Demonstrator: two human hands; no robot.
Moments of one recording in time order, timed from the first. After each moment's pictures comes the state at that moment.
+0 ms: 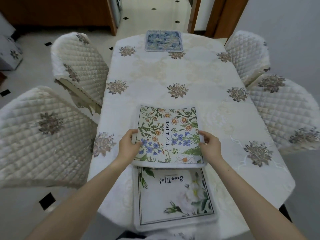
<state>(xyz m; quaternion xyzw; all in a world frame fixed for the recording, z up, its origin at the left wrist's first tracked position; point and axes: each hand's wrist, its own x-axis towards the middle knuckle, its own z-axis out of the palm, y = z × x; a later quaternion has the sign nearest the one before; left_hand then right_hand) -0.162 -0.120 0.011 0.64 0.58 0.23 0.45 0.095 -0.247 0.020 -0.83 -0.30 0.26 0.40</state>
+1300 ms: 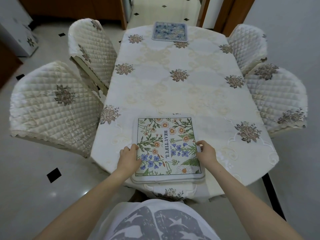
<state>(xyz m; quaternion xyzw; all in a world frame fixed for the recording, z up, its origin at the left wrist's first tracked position) -0.226 -0.284 -0.031 0.74 0.60 0.02 0.31 0.065 -0.376 -0.026 -0.86 -0.36 0.29 0.22</state>
